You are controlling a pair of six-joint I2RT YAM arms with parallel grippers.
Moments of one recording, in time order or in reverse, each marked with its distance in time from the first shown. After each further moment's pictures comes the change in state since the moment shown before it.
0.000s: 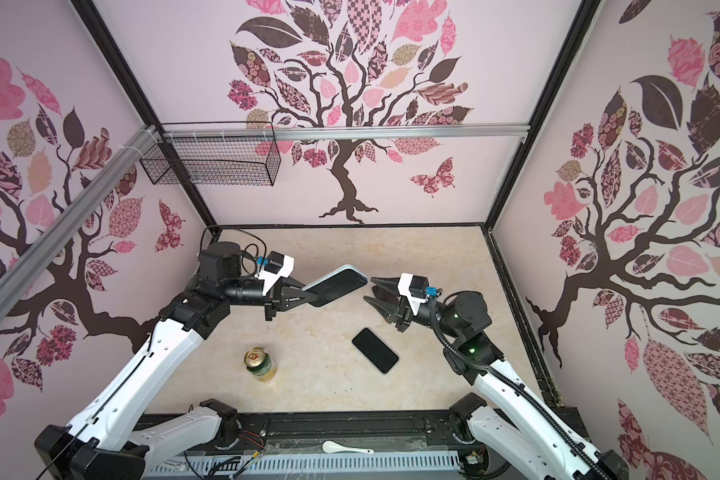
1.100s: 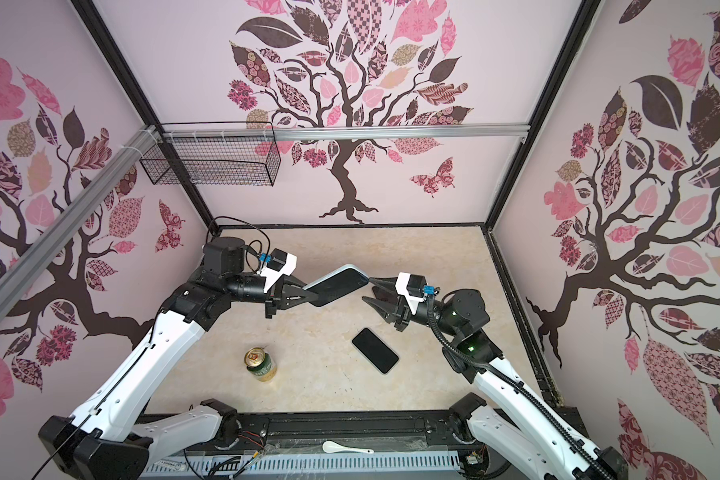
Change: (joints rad) left arm -0.007 0.056 0.084 -0.134 0.019 0.088; right arm 0.014 0.017 0.014 -0.018 -0.012 -0.008
